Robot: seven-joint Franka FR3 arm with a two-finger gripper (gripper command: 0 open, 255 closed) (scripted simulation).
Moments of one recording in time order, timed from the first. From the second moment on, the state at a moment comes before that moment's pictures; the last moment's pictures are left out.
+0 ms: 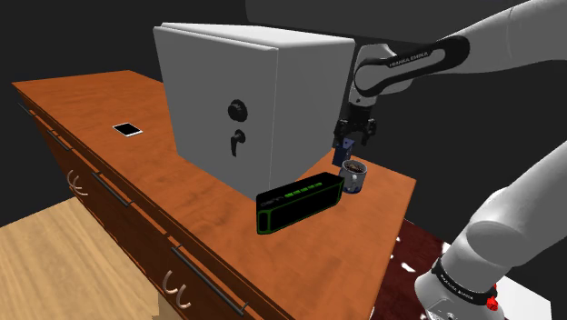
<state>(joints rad) -0.17 -0.20 -0.09 -2.27 -0.03 2.01 0.35</state>
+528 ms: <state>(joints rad) -0.22 0.03 -0.14 -2.12 0.01 2.15 0.49</state>
